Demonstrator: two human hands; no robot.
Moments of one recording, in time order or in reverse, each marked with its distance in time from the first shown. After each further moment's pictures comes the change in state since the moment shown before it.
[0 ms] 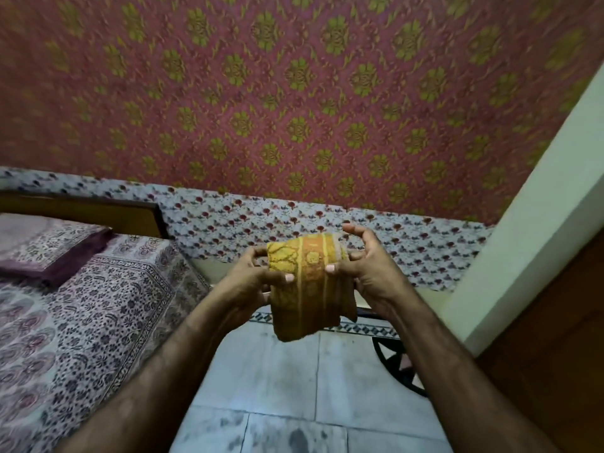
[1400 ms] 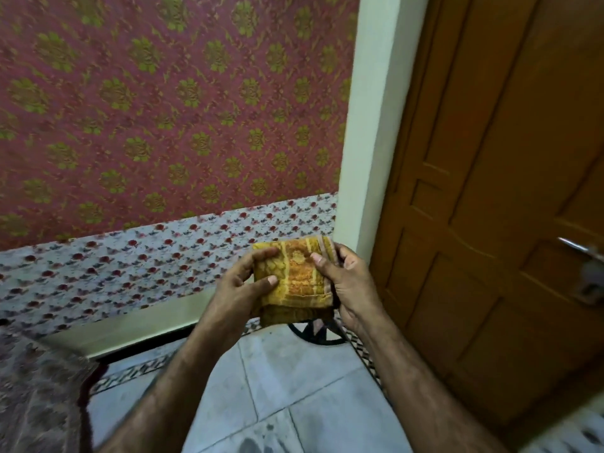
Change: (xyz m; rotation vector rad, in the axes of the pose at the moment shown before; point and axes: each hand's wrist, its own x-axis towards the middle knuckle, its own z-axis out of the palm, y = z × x) left_hand -0.080 -0.071 0.124 0.232 -0.539 0.105; right_hand -0.183 0.027 -0.084 0.234 0.549 -0.248
